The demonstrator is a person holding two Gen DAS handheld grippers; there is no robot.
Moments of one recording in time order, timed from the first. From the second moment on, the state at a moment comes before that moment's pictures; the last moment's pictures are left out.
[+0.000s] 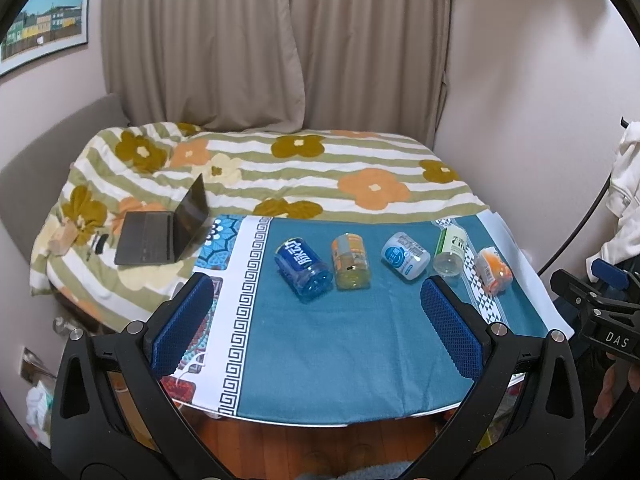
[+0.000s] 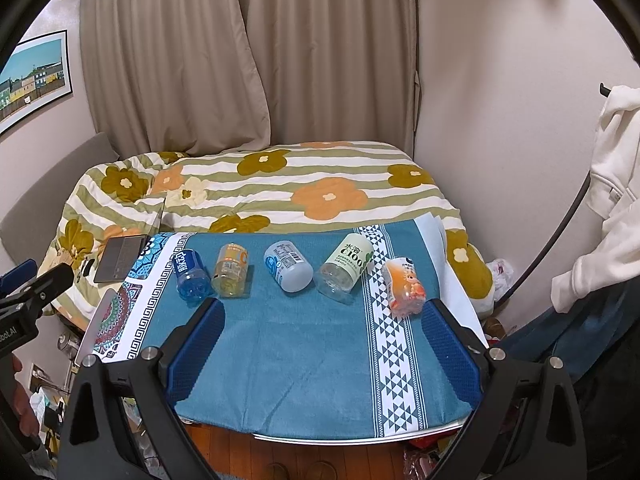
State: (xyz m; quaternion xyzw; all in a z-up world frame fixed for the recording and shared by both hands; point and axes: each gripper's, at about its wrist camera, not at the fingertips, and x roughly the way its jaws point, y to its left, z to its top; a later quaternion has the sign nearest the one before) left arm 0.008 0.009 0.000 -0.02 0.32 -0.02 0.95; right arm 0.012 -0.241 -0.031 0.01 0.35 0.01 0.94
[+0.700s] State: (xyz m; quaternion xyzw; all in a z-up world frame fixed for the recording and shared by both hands) left arm 0.013 0.009 -0.002 -0.02 0.32 -0.02 0.95; right arm 0.013 -0.241 -0.030 0.01 0.35 0.01 0.94
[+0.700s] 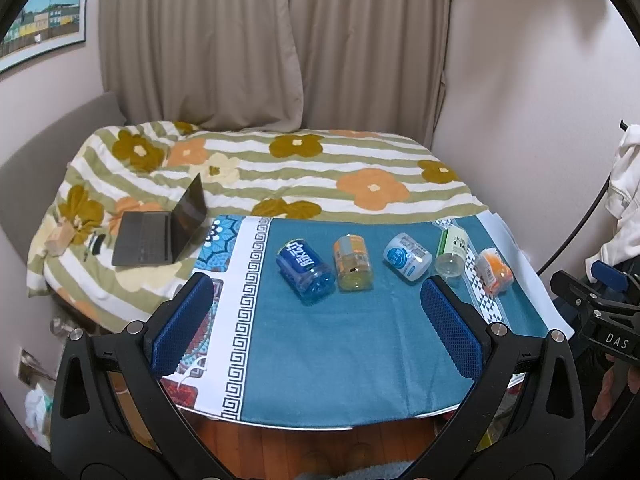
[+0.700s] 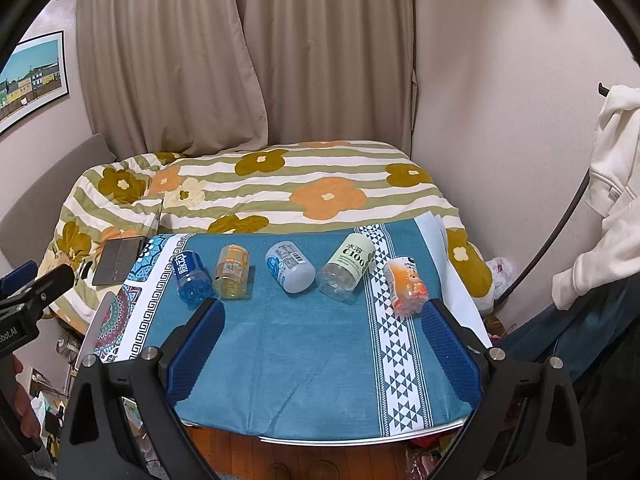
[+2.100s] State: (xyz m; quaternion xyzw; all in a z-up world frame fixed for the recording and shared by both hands) left arm 0.146 0.046 -0.055 -0.04 0.44 0.01 0.90; right arm 0.164 -0.230 -0.083 -0.04 0.41 0.09 0.90
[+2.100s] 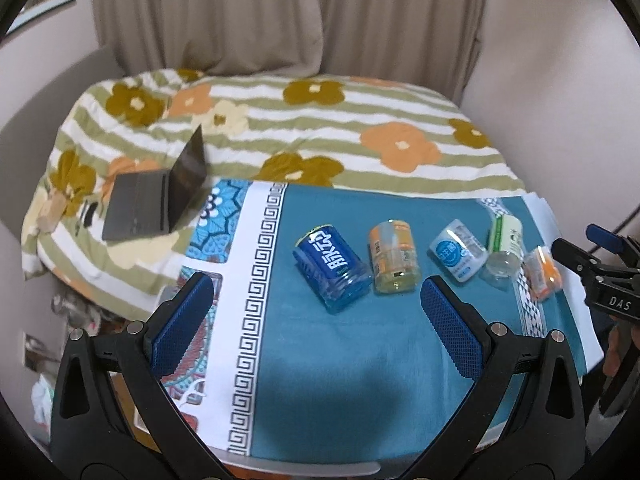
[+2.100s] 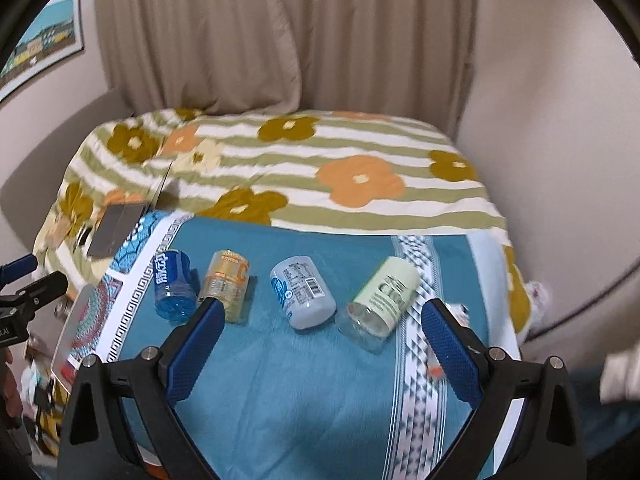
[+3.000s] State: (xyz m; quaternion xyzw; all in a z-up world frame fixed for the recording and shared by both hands) left arm 0.211 0.013 -0.166 -0.09 0.55 0.10 0.82; right arm 0.298 -0.191 -0.221 -0.17 0.55 0.28 0.77
